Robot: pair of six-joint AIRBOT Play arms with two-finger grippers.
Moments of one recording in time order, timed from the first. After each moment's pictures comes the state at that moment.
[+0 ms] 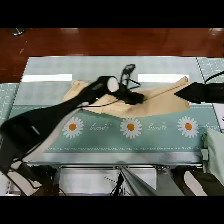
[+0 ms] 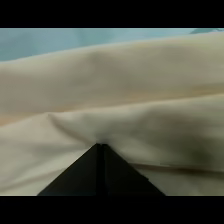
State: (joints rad) left arm -0.77 -1.86 1.60 0.98 -0.81 -1.61; right arm -0.20 -0.84 1.04 -0.89 1.39 1.35
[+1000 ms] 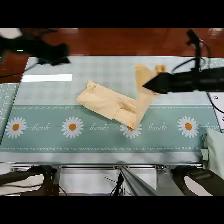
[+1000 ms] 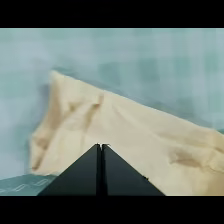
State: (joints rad) left arm -0.08 -1.40 1.62 1.20 -1.26 -1.63; right arm 0.17 -1.04 1.15 -0.75 1.17 1.41
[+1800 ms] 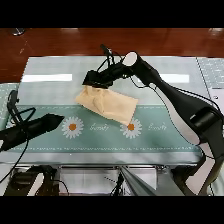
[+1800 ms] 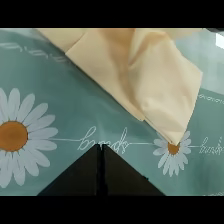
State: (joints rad) left arm 0.01 -0.40 0.40 0.93 -0.96 -1.64; right arm 0.53 -1.95 1.84 -0.63 1.03 1.48
